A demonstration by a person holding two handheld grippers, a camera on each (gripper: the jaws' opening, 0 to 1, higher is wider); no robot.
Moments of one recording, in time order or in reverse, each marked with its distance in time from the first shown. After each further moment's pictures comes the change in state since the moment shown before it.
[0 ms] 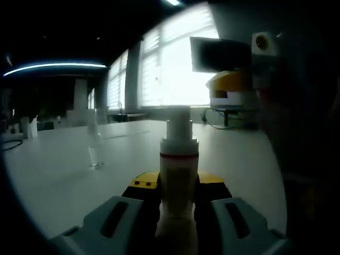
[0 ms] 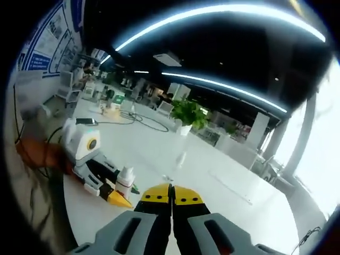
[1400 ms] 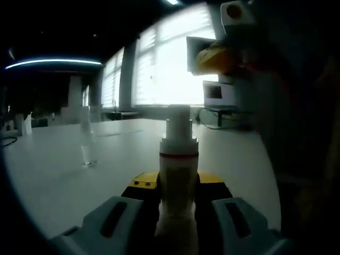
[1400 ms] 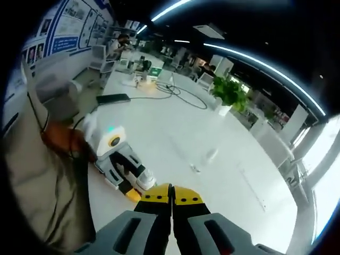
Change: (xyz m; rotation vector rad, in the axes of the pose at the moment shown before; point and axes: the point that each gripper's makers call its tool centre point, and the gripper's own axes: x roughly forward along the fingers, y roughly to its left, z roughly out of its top) left arm 0.001 -0.008 -0.001 -0.019 0.005 -0.057; right arm 0.023 0.030 0.022 -0.129 0.261 0.342
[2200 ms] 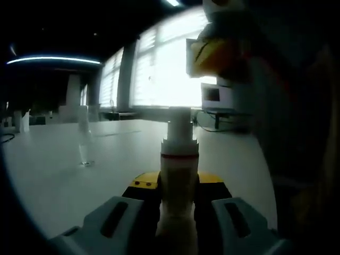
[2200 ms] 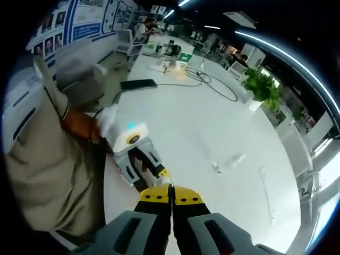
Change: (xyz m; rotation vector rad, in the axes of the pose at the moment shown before) left arm 0.000 -0.005 0.003 -0.021 -0.011 -0.019; right arm 0.018 0.025 0.011 -0.121 0.147 0.232
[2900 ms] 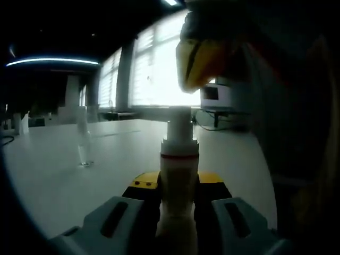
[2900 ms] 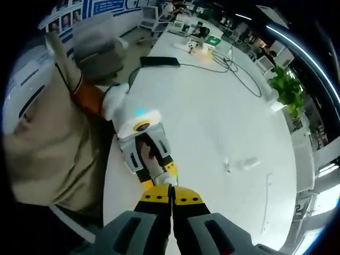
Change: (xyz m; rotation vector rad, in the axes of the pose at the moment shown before) left arm -0.001 0.003 -0.003 0.012 0.005 -0.007; right arm 0.020 0.009 -0.004 -0.157 0.169 0.116
